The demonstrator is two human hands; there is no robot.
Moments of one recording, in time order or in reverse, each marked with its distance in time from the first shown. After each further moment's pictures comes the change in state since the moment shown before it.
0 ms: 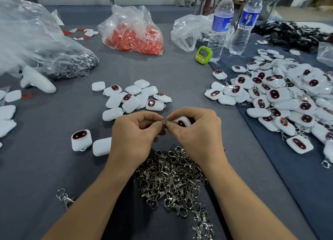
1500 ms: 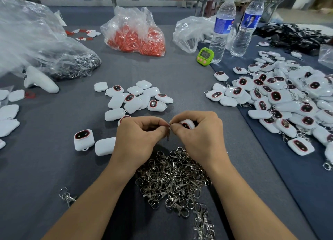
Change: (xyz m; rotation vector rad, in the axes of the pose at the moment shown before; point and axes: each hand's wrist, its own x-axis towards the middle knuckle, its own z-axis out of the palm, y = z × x) left_hand 0.002 -0.005 -0.001 0.099 -0.054 -0.007; right_hand -0.001 0.002 -0.002 -0.043 -0.023 0.003
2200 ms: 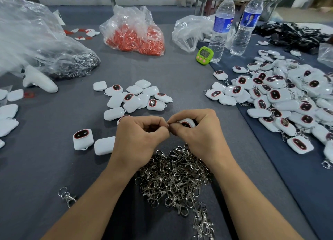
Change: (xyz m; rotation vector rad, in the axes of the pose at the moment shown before) left_hand -0.007 0.008 -0.001 0.051 -0.030 0.101; right_hand 0.005 0.000 -0.006 0.146 -0.150 -0.013
